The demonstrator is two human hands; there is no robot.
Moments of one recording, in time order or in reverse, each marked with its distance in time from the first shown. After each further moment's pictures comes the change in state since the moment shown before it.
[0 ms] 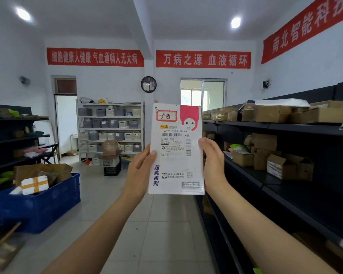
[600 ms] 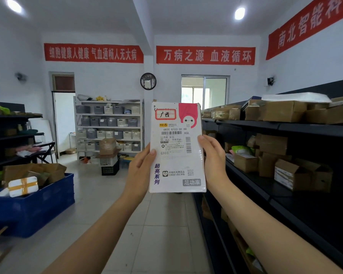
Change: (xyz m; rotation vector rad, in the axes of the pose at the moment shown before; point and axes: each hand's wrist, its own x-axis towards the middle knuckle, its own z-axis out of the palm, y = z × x) left_hand 0.103 -0.096 0.051 0.005 0.053 -0.041; right_hand 0.132 0.061 -0.061 0.062 -0.016 -0.002
